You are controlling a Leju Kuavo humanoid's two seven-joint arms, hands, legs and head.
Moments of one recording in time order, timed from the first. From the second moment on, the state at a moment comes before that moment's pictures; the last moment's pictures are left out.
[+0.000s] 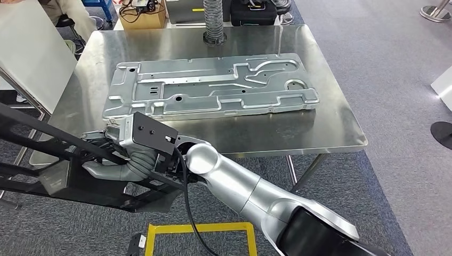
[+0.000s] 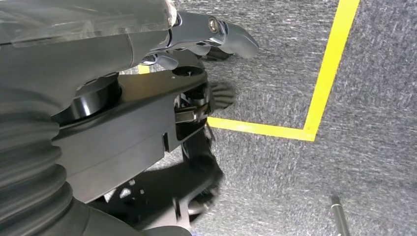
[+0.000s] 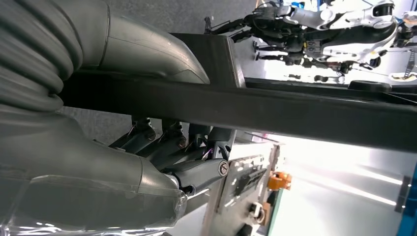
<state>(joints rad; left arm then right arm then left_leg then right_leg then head) -0.21 -0.22 0.99 -0.21 -0.58 -0.08 -0.26 -0.95 0.36 0.94 -0.92 -0.31 0.34 -0.46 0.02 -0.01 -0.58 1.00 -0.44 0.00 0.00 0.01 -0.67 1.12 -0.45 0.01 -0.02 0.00</state>
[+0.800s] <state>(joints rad) -0.22 -0.22 0.99 -0.21 -0.58 -0.11 -0.25 -0.96 0.36 0.81 -0.95 -0.15 0.35 -0.46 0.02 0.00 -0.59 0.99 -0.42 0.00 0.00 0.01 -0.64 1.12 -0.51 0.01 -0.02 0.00</state>
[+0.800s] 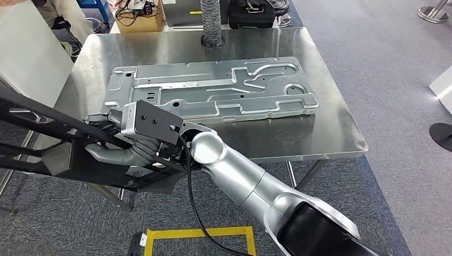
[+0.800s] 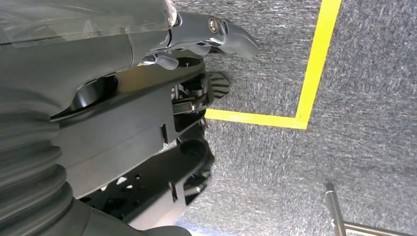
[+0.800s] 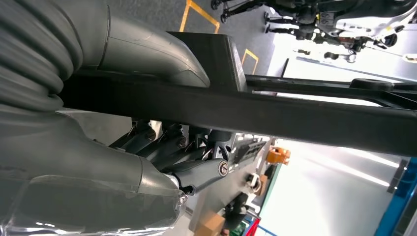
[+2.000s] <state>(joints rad) -0.23 -0.23 0.99 -0.21 -0.57 -0.11 -0.25 -0.92 0.36 0.75 -0.97 -0.08 0.38 -0.45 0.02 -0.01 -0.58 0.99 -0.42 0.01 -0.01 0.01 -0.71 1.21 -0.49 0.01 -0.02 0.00</state>
